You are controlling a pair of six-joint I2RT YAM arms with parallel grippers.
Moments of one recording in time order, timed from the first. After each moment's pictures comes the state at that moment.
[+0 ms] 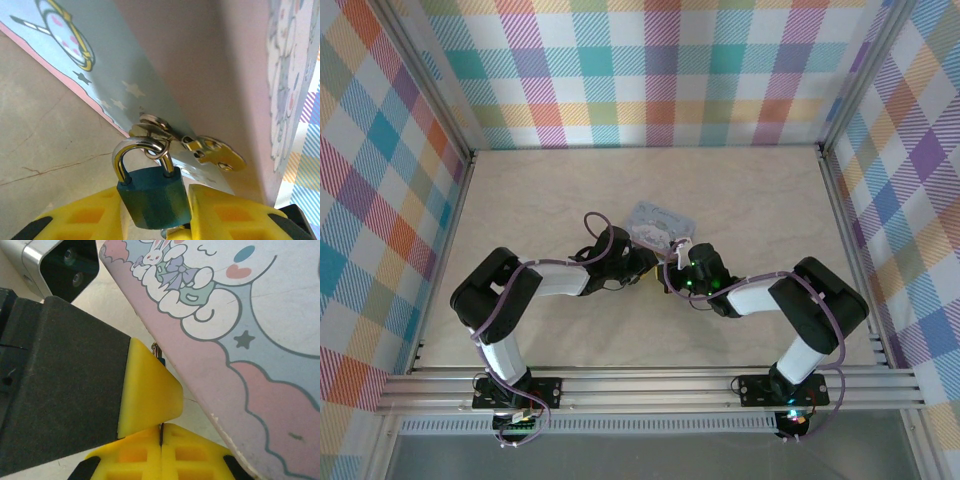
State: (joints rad) left arm -0.68 1.76 0.80 0.27 0.28 -1.20; right arm 0.69 1.64 0.52 0.61 -0.21 0.46
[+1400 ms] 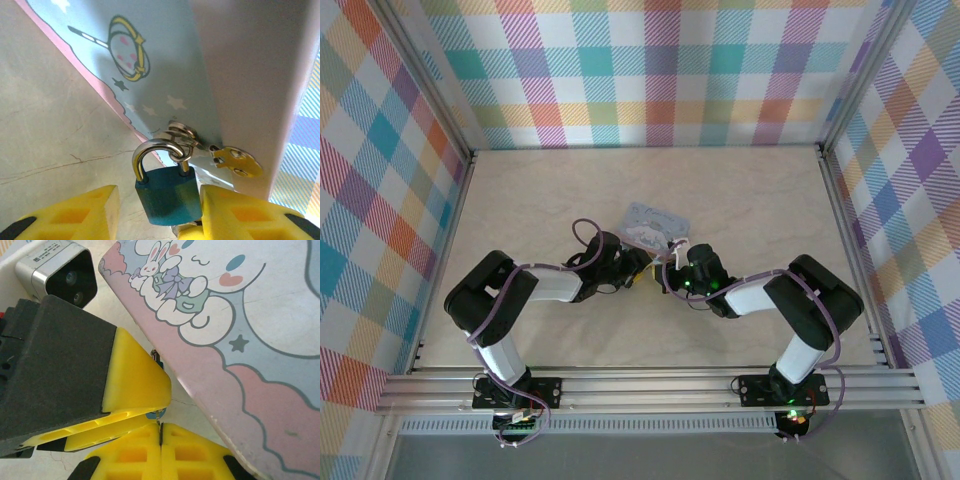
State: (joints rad) left arm -0.64 1.73 0.70 0.38 0.28 -1.32; right arm 0.70 1.67 0.52 0.66 -0.22 0.46
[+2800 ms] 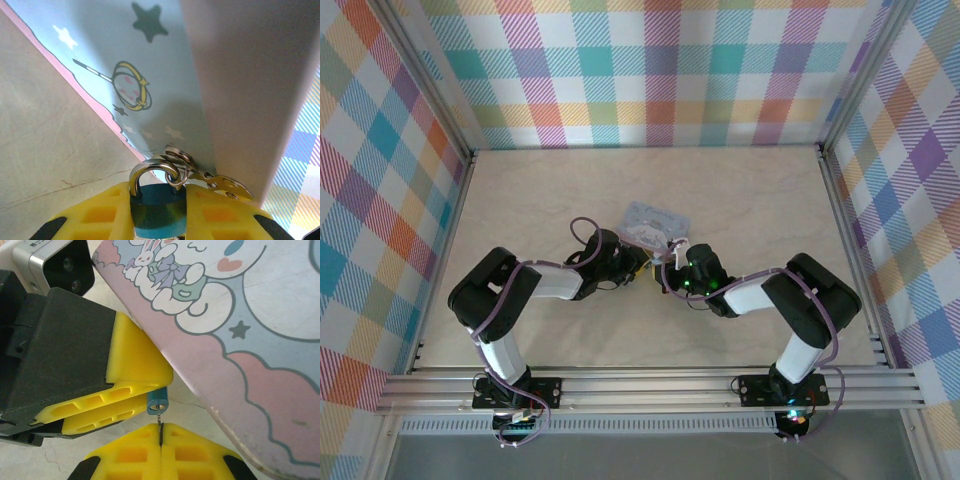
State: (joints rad) left arm -0.62 1.77 0.72 0.44 0.28 -1.36; right arm 0.70 1.69 0.52 0.66 -0.22 0.47
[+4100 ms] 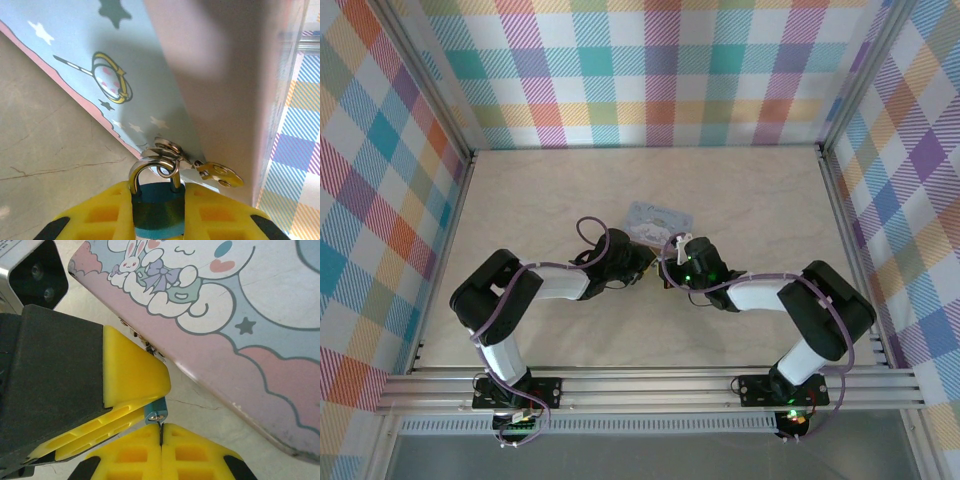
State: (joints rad) left arm -0.70 1.76 0.77 0.38 0.19 -1.42; right arm 0.70 1.59 0.59 0.41 -0.15 0.49
